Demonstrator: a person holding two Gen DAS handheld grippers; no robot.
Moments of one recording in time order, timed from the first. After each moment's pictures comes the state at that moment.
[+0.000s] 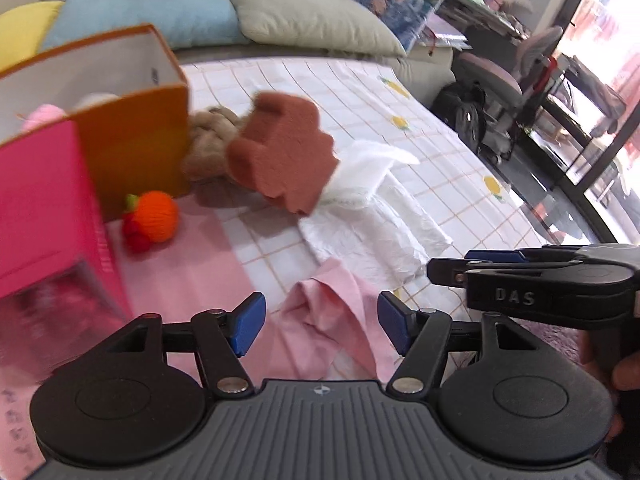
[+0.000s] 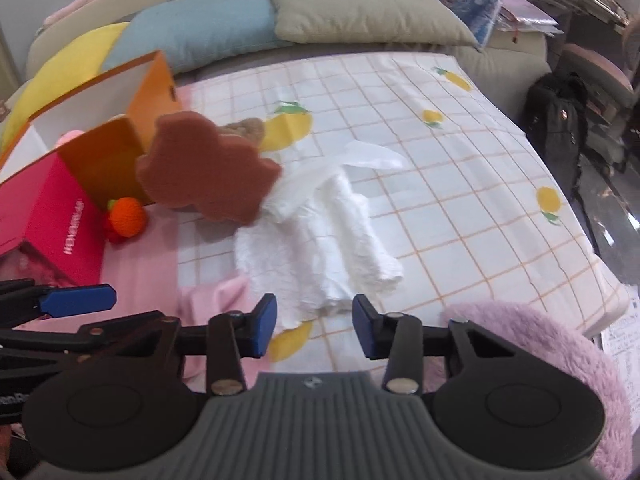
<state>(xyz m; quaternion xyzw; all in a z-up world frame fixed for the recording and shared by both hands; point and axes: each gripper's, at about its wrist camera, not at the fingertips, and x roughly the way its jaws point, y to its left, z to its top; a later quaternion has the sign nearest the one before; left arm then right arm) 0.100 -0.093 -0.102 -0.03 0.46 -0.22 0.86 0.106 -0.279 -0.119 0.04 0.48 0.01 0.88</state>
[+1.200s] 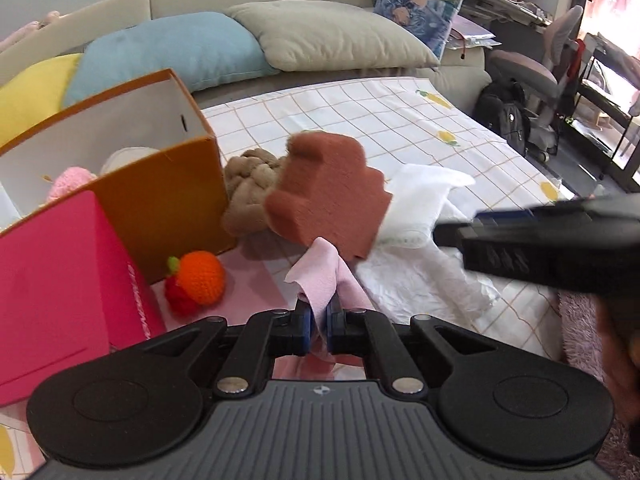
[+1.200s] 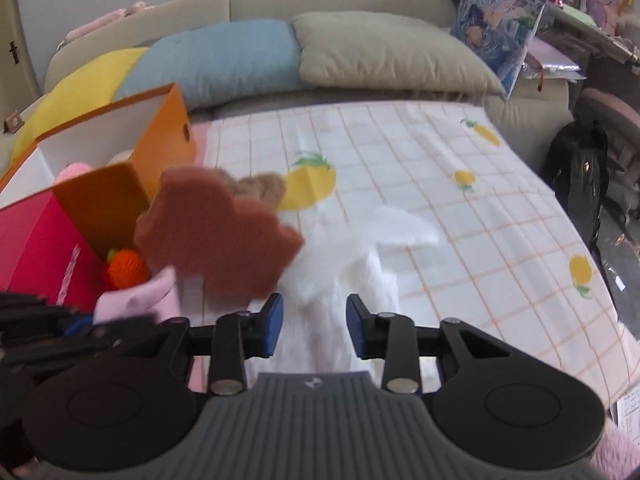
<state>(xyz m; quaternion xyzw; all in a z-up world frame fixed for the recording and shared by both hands) 0.120 -0.094 -0.095 0.05 0.42 -0.15 0.89 0.156 -0.261 -0.123 0.03 0.40 0.04 0.91</state>
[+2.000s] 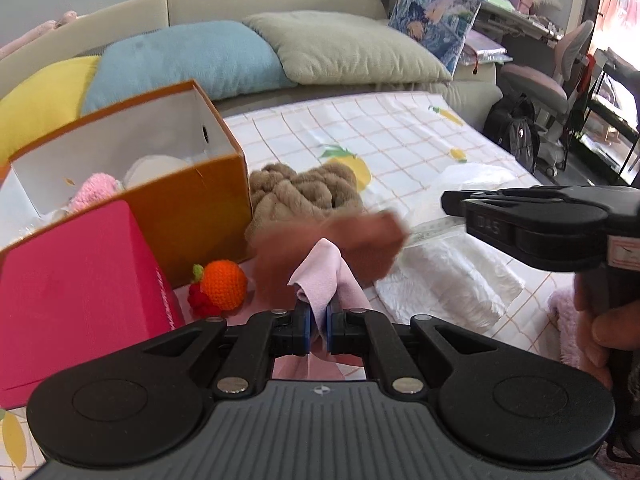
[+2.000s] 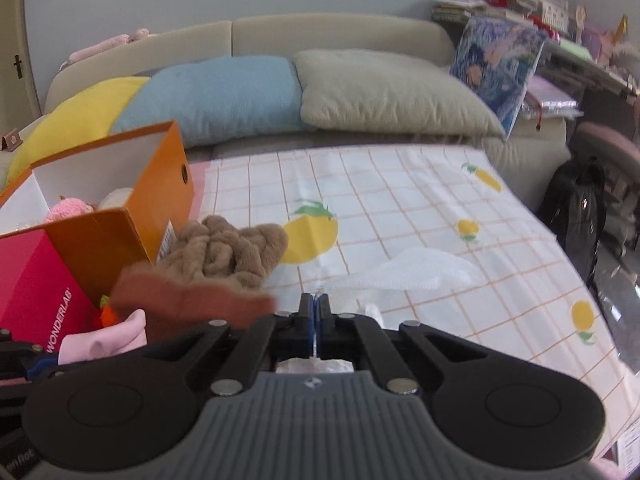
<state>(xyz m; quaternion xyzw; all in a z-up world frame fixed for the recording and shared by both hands) 0.113 -0.082 -0.078 0.04 0.41 -0.14 0.90 0.162 -0.251 -0.110 0.00 0.34 0.03 0.94</state>
